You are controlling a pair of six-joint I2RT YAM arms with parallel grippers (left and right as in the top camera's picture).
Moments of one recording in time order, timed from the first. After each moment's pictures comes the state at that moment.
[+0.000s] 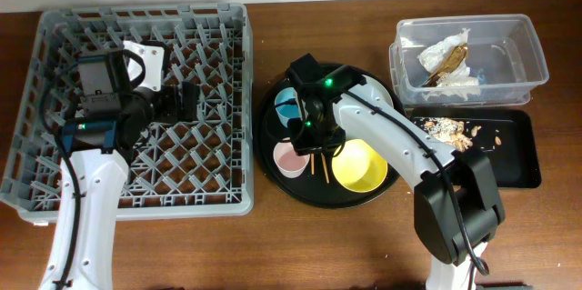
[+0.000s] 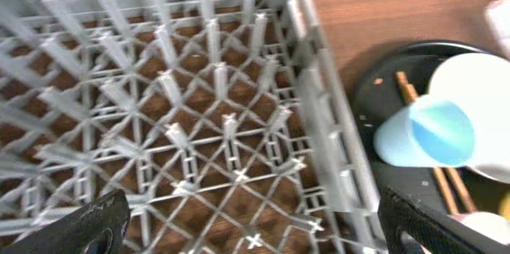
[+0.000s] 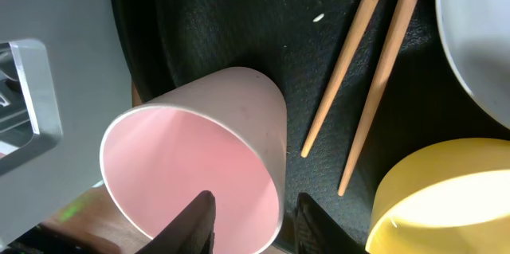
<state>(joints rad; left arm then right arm) 0.08 1.41 1.23 -0.63 0.27 0.14 0.56 1.97 1.60 -1.11 -0.24 0.36</state>
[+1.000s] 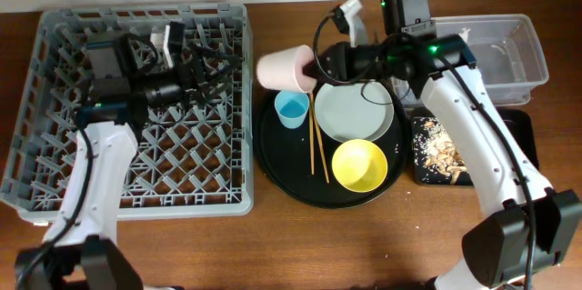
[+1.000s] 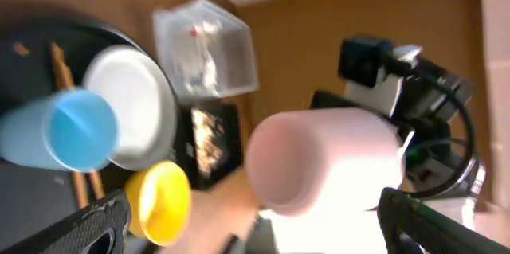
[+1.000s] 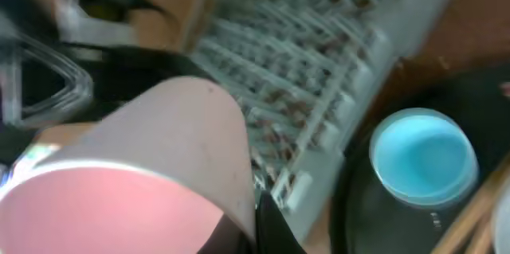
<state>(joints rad) 0.08 1.59 1.24 -0.29 1.22 -0.69 0.26 1.76 1.67 -0.74 -0.91 0.26</state>
